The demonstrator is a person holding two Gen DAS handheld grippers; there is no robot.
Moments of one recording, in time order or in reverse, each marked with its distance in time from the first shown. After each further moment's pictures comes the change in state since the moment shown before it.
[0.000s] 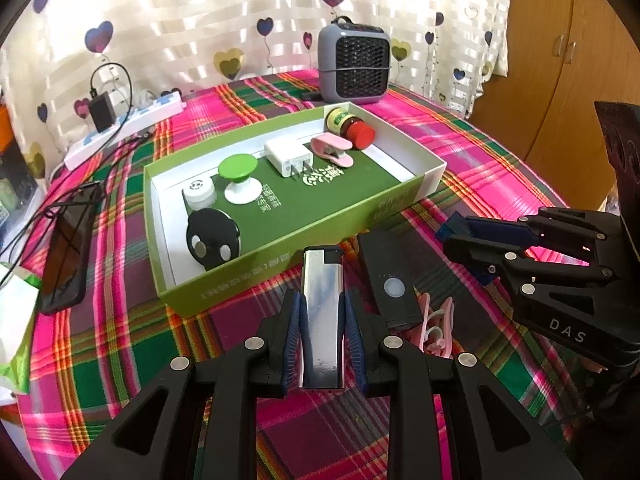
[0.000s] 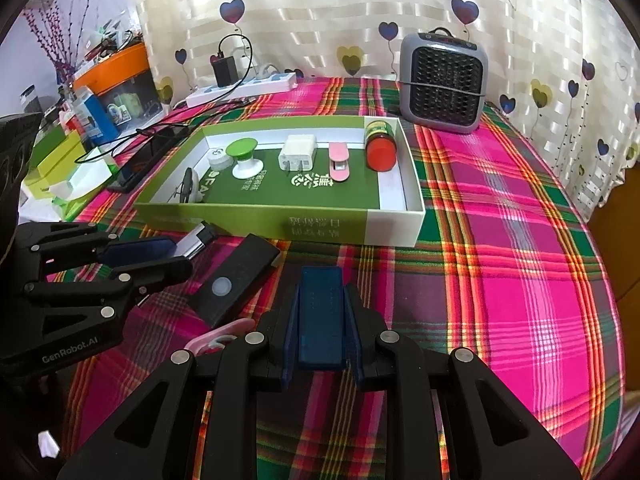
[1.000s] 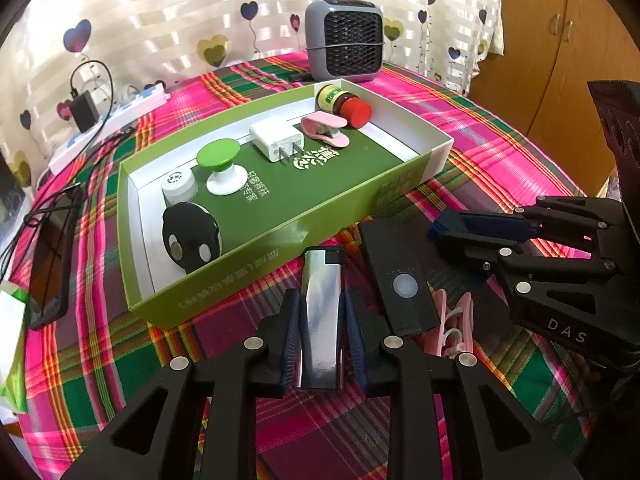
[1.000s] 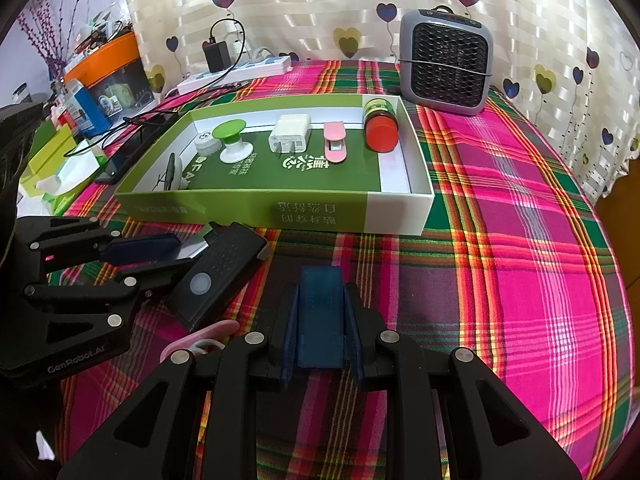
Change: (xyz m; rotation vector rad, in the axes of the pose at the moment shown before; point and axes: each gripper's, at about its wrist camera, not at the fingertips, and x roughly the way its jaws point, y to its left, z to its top) left arm 0.027 -0.004 0.003 0.051 0.057 -0.001; right arm 0.021 -0.005 -0.001 0.016 0.051 0.003
